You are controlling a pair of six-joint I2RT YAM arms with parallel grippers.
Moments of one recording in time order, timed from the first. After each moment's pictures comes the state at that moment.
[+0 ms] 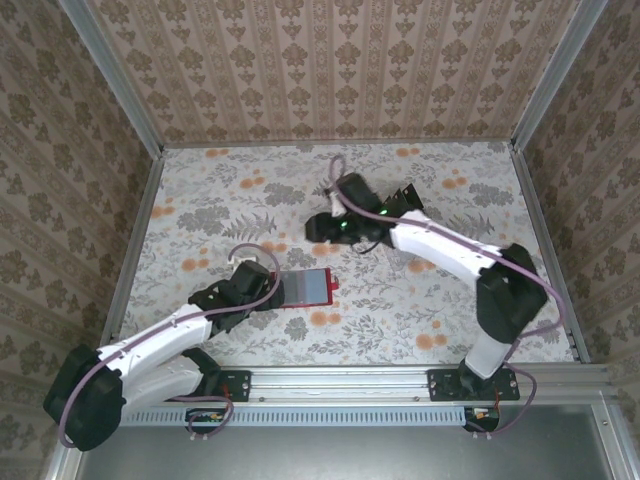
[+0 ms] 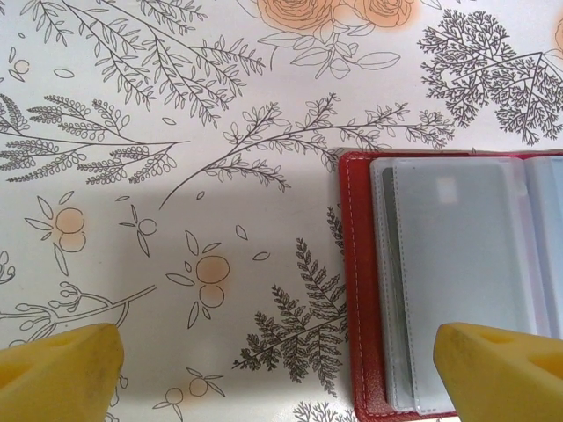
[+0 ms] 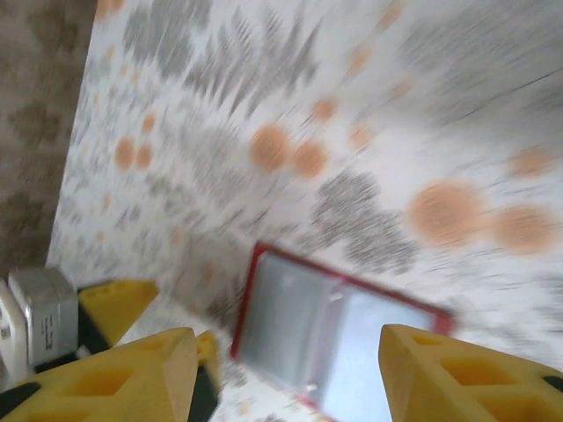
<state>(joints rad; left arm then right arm) -0.72 0.99 0.43 -0.42 -0.29 -0.64 0.65 1.68 1.36 -0.50 -0.21 0.60</state>
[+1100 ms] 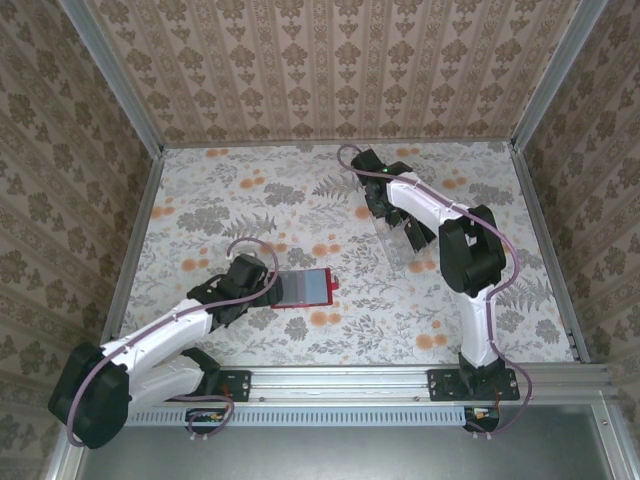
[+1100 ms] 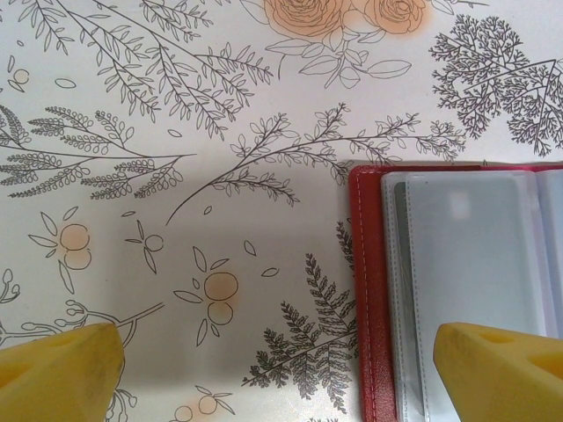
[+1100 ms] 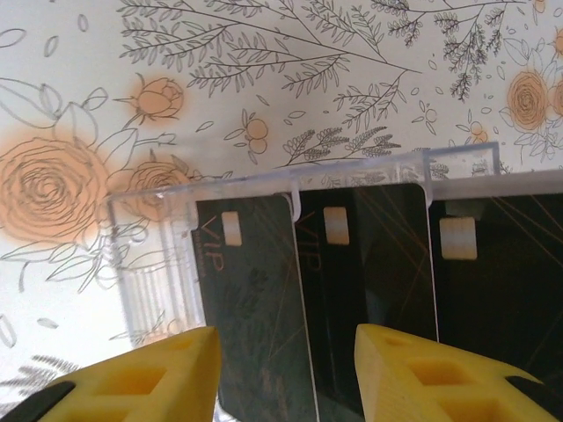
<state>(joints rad) -0.65 1.02 0.45 -0.42 -0.23 -0.59 0.42 2.10 1.73 -0.89 0.49 0.18</state>
